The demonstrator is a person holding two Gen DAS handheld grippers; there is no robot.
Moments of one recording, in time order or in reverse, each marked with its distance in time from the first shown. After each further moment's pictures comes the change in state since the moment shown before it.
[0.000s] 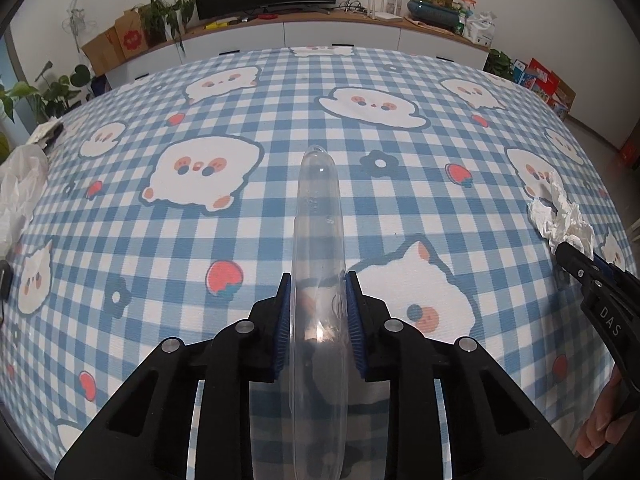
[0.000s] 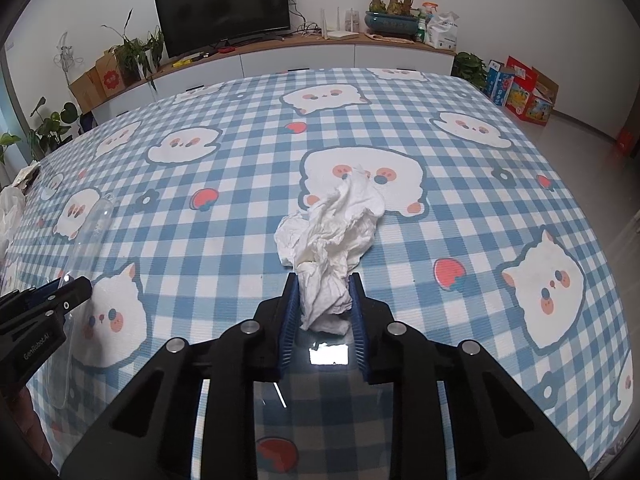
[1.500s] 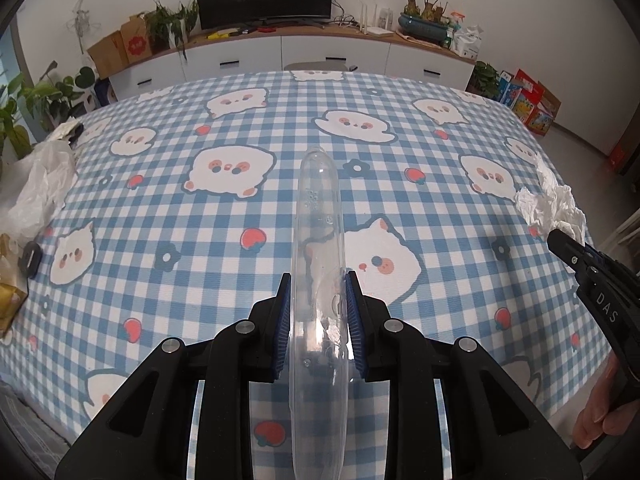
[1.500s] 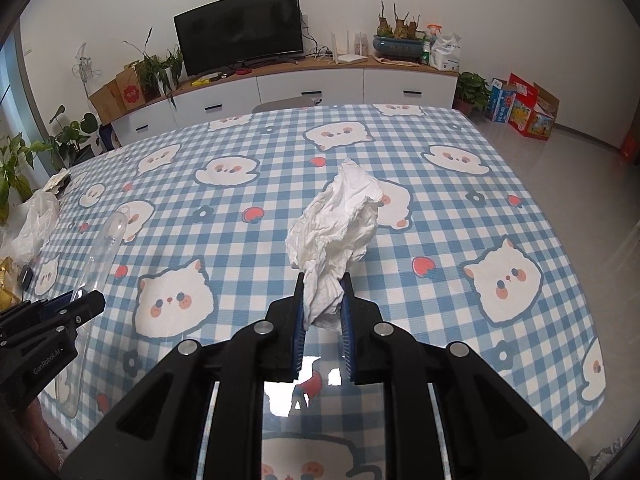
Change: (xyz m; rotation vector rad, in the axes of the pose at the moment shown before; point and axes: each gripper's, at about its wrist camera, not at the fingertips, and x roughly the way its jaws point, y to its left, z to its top) left arm -0.086 0.005 -0.025 -0.018 -0.031 -0.039; right arm -0.093 0.007 -0.009 -0.013 -0.062 0.041
